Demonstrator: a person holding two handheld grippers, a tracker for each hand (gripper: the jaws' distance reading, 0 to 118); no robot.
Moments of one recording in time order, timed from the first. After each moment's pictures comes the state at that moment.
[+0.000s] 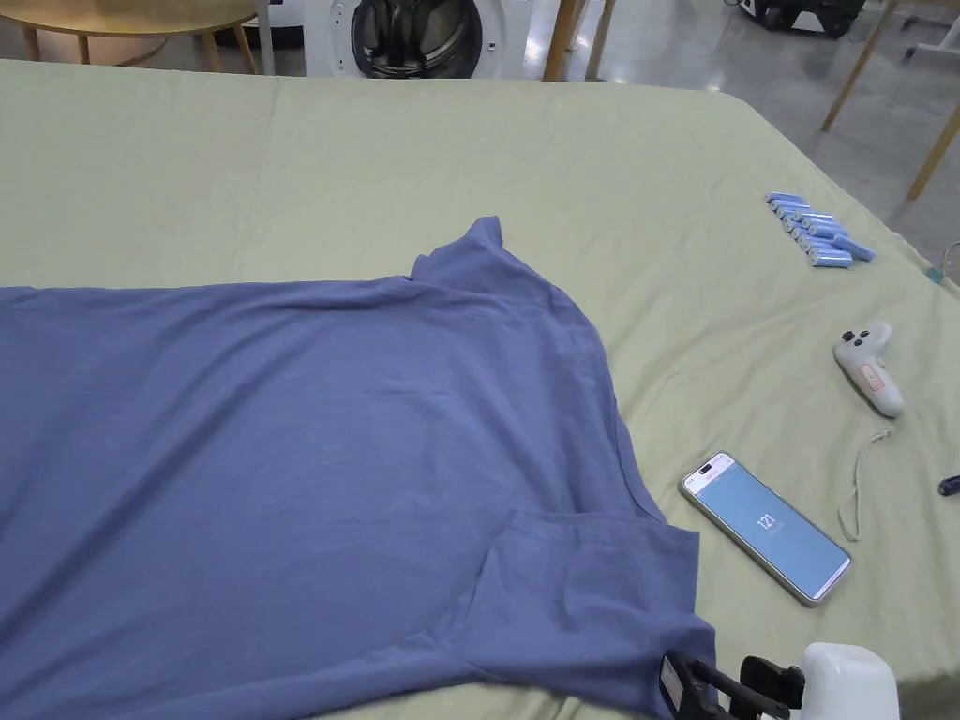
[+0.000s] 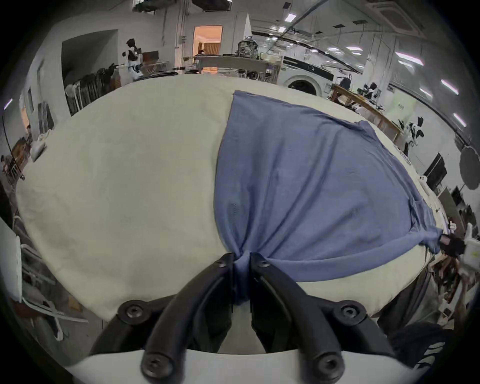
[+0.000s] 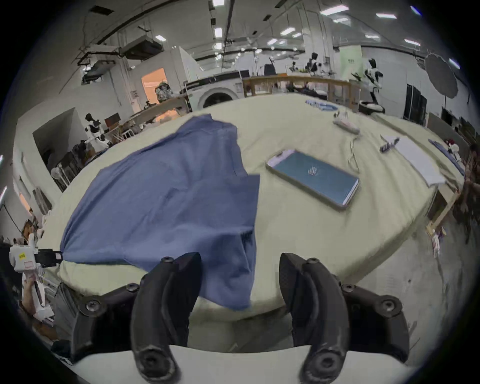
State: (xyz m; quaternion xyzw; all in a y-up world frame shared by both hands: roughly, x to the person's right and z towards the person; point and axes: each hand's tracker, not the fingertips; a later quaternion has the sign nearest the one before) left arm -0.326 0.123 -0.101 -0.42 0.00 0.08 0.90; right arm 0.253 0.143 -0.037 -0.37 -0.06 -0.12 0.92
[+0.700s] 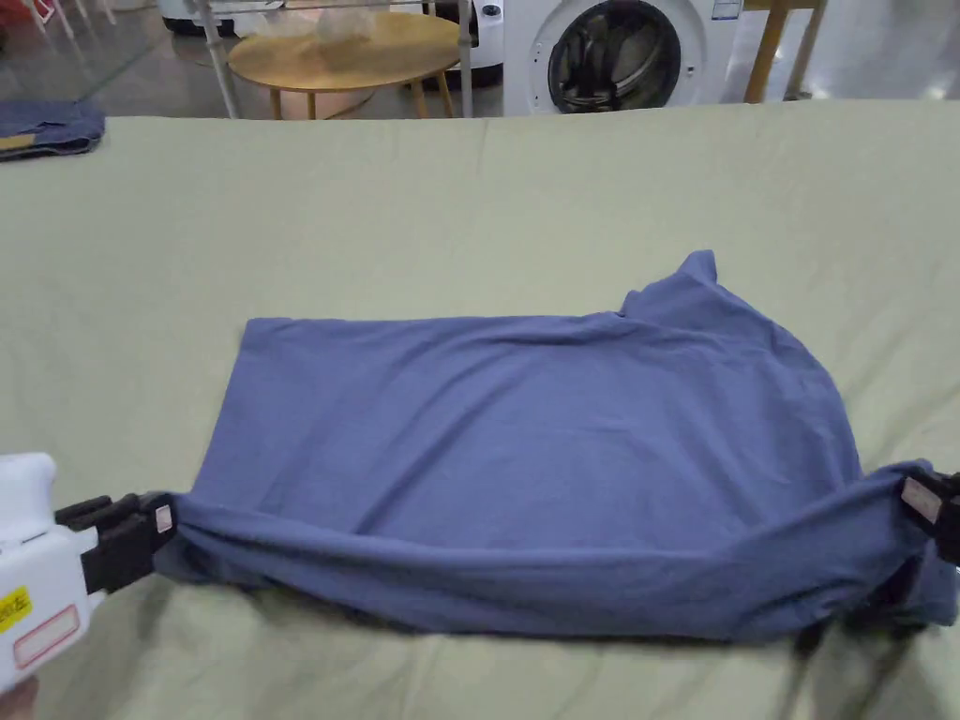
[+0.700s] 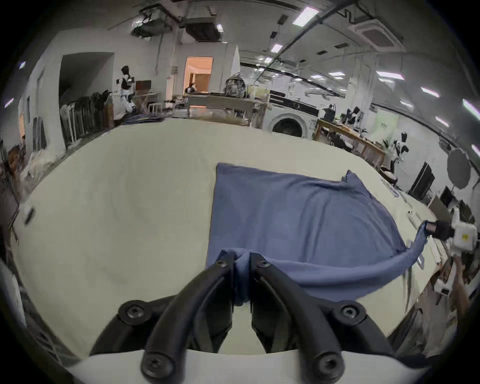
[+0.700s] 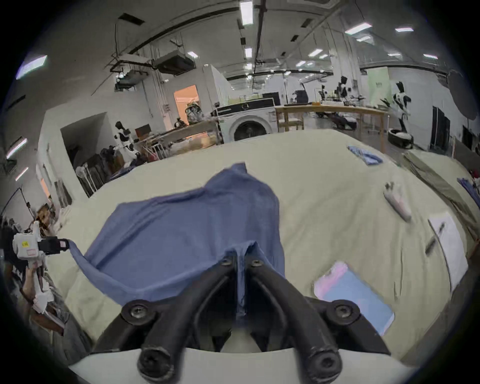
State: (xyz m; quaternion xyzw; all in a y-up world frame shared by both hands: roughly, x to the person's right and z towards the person) left arm -0.333 0.213 -0.214 -0.32 -0.04 0.07 0.94; right arm 0.268 0.220 -0.197 -0.29 0.03 -0.10 0.95
